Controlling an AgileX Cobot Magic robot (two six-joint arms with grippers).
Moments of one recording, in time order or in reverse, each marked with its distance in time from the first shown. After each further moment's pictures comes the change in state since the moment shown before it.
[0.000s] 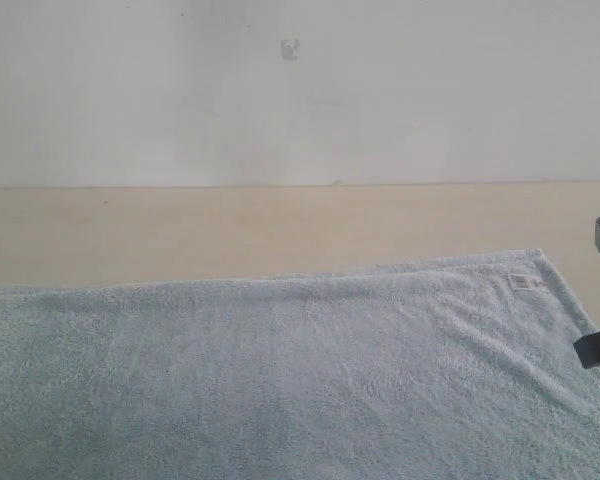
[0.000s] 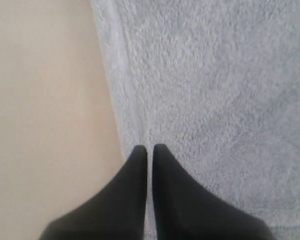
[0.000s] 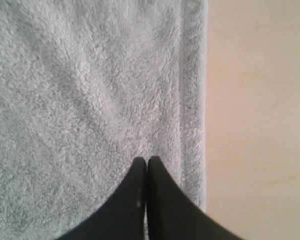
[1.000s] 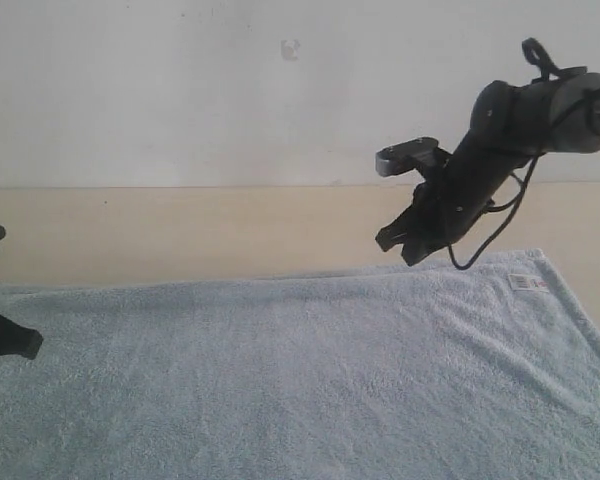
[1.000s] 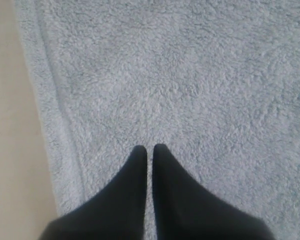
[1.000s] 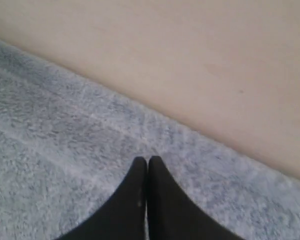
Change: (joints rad) left arm 0.000 0.272 -0.088 -0.035 -0.312 -0.002; right arm 0.176 0.861 -1.031 0.413 0.247 -0.508
